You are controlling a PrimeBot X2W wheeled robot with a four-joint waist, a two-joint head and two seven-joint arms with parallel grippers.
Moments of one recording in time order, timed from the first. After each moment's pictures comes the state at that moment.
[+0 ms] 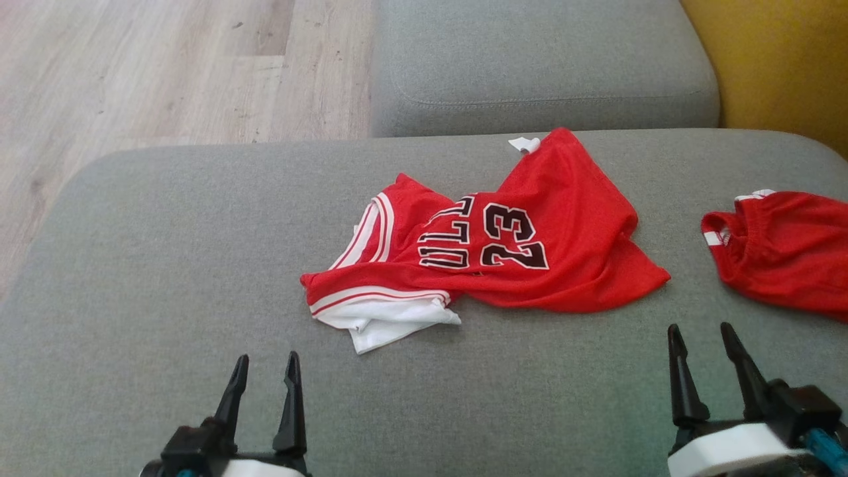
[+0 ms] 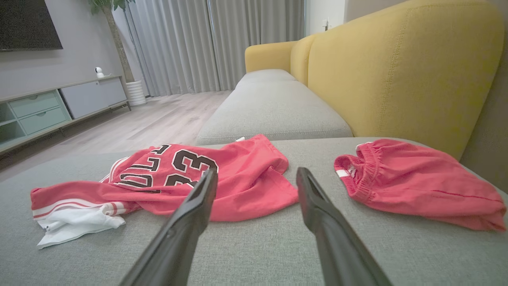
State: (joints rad) left arm 0.07 0.24 -0.46 0.13 -0.52 0.20 -0.23; right arm 0.16 -0.04 -0.04 0.12 0.12 0.12 -0.16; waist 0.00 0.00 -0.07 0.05
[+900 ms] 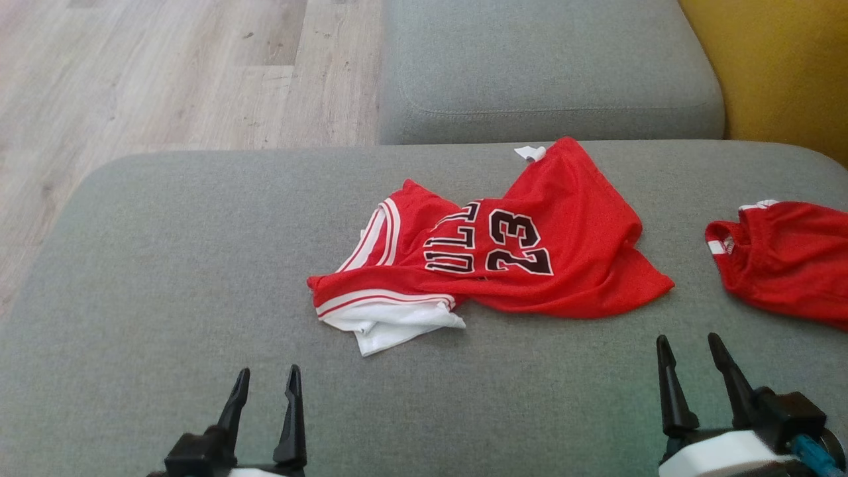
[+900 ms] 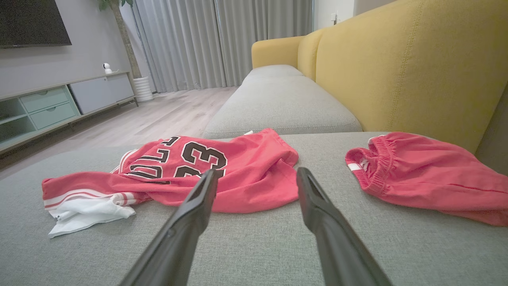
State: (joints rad) left arm 0.09 0.26 -0.48 0.13 -0.53 0.22 -0.20; right arm 0.16 -0.04 -0.01 0.17 0.12 0.12 -0.18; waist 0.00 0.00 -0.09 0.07
